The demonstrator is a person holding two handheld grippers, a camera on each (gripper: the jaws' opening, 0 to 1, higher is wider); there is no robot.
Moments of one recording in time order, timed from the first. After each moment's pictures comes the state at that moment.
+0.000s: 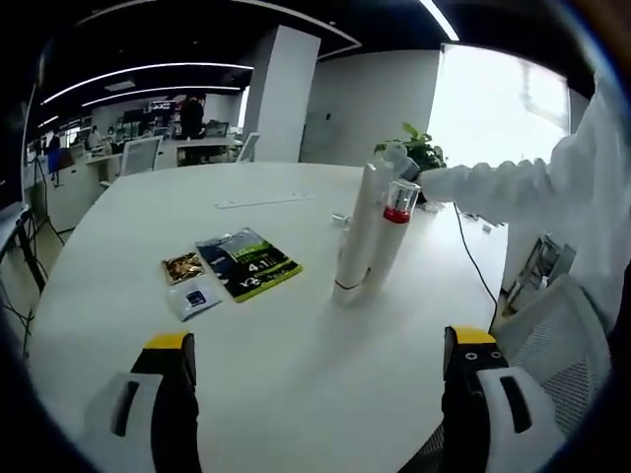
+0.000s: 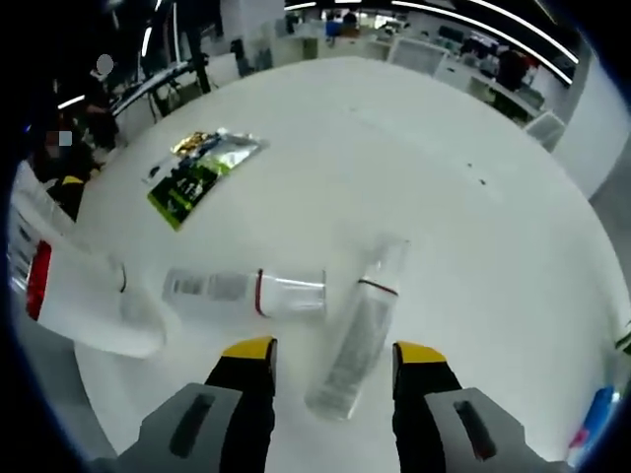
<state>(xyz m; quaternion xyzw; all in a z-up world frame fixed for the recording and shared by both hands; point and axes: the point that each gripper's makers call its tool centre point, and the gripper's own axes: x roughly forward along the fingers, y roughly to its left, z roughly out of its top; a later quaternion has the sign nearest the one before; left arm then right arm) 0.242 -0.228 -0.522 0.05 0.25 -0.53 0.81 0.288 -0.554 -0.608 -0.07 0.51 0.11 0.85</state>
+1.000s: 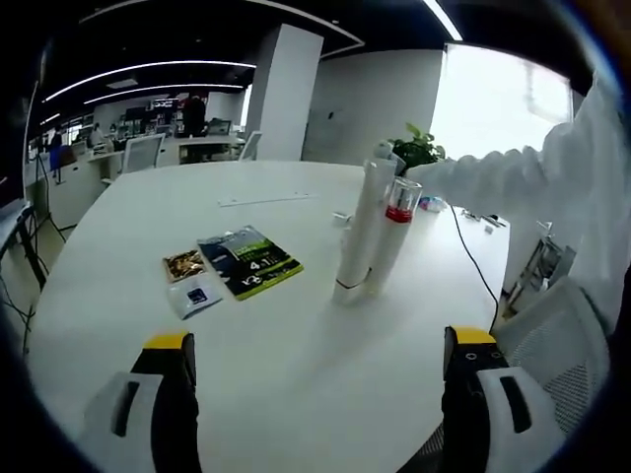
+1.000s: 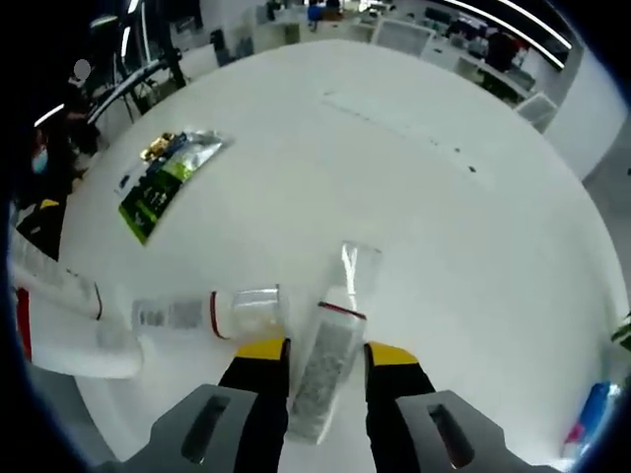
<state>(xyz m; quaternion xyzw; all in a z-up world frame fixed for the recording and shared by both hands) 0.247 -0.225 -0.525 0.05 0.25 -0.52 0.81 0.310 -0.583 -0.617 -0.06 0.53 0.08 0.84</state>
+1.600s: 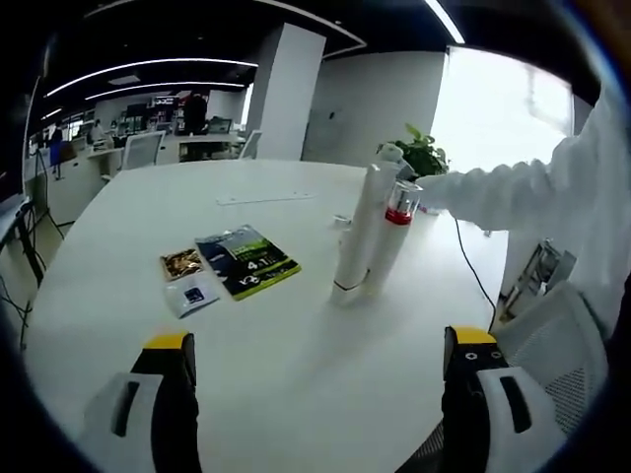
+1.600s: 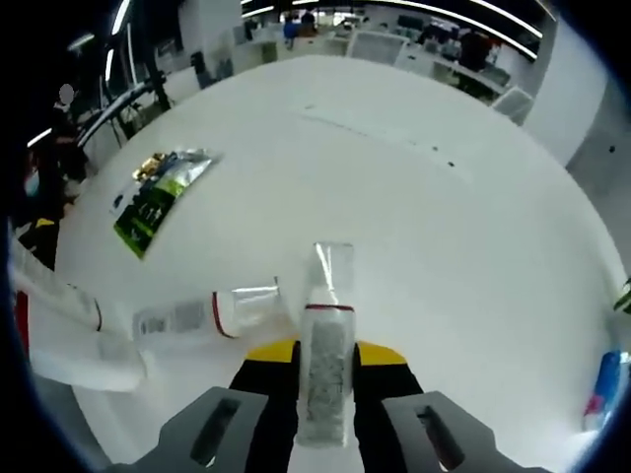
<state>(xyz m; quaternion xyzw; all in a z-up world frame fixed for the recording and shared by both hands) 0.243 -0.230 -0.524 0.04 0.26 -0.53 0.81 0.288 -0.566 -0.614 -0.02 0.50 0.04 0.86</state>
